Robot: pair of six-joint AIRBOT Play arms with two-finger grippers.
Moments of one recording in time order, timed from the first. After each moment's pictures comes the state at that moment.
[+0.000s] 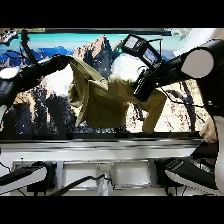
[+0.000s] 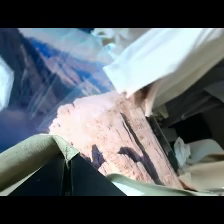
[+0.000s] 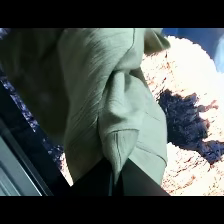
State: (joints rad) left arm 0.01 -1.29 1.12 0.15 -0.79 -0.69; right arm 0.49 -1.19 1.62 -1.42 1.54 1.04
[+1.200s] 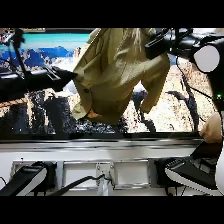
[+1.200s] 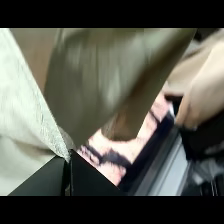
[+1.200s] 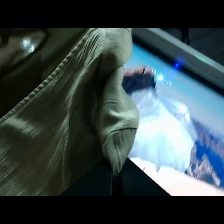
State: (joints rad) left arm -0.10 -0.96 1.04 0.44 -1.05 -0.76; right arm 0.35 -1.18 1.64 -1.63 0.97 1.35
